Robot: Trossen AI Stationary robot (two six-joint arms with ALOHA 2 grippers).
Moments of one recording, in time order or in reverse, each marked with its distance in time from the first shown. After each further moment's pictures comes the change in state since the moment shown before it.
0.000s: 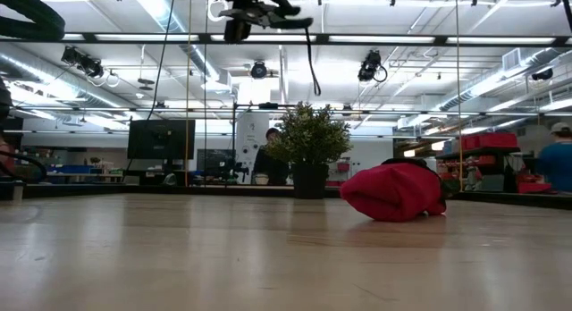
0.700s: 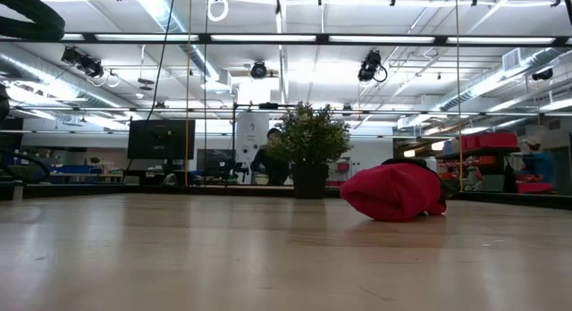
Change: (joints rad) left arm -0.161 -0.266 0.001 -0.062 -0.205 0.196; right arm -0.026 -0.030 -0.001 0.059 -0.014 0.679
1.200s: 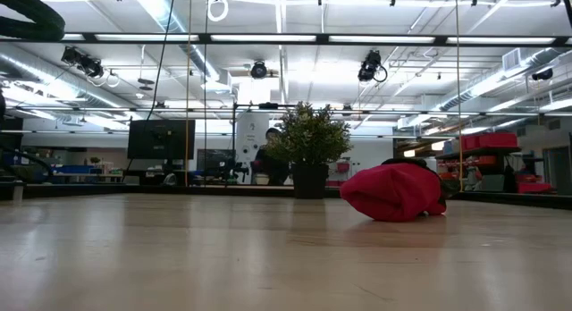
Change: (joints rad) left arm -0.341 -0.130 -0.037 -0.007 -0.224 0.117; right arm -0.015 0.013 -0.001 -0.001 -0.143 0.038
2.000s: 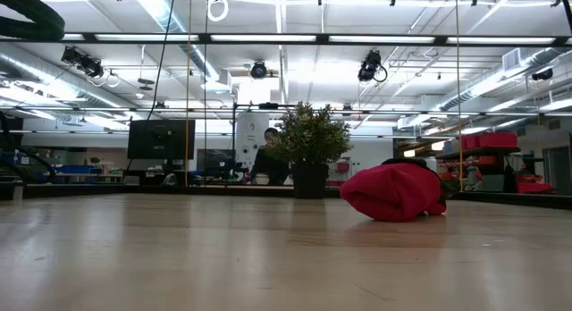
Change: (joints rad) left arm -0.544 -0.073 -0.338 0.232 -0.129 0.016; right arm -0.032 0.000 0.000 -0.014 -0.254 0.000
